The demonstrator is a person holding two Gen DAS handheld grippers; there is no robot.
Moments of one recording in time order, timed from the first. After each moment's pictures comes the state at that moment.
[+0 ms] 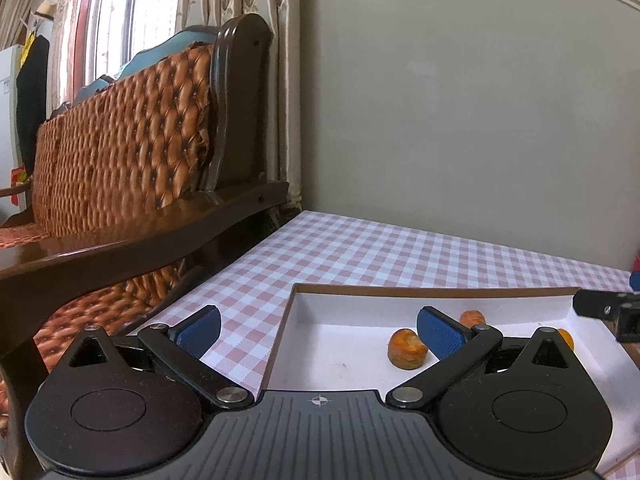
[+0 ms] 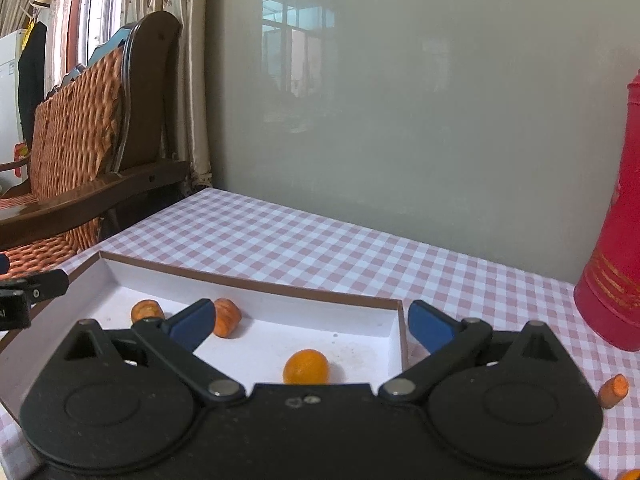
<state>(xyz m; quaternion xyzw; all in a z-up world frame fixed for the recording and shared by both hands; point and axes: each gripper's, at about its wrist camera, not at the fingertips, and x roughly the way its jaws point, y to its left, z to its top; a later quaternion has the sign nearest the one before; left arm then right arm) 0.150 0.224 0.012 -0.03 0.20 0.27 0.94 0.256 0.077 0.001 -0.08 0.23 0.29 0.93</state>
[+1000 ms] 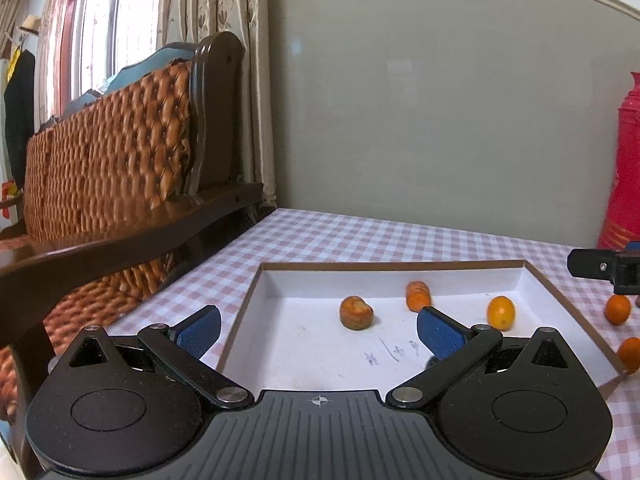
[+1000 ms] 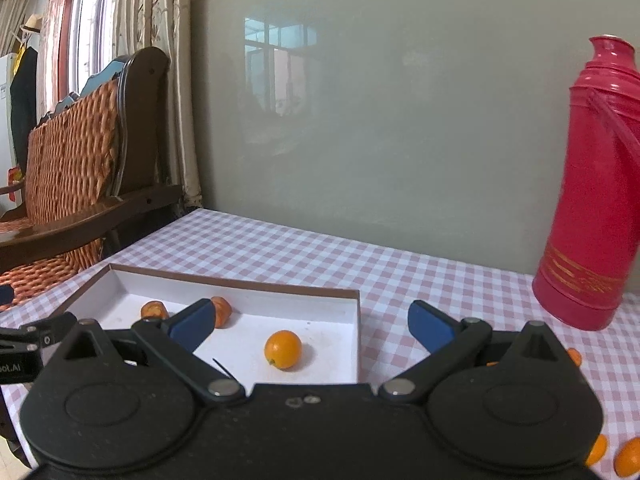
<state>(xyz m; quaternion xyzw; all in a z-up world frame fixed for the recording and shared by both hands) 0.114 0.170 0.020 -0.02 0.20 0.25 0.95 0.217 0.028 0.018 -0.05 0.21 0.27 0.94</state>
